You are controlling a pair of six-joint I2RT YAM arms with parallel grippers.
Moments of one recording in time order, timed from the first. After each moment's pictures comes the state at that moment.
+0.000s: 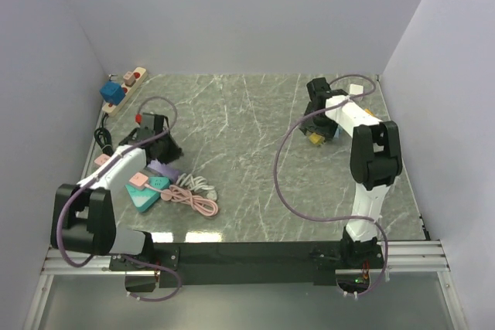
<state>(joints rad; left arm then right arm) -0.15 1.38 0.79 -0.38 0.03 -0.76 0.19 1.98 1.50 -0.79 0.27 0.59</state>
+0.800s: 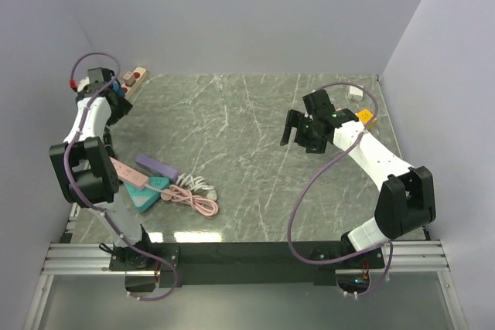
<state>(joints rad) 0.23 1.77 1.46 -0.64 -0.29 -0.65 0.35 1.50 1.20 -0.73 -0.05 0.58</state>
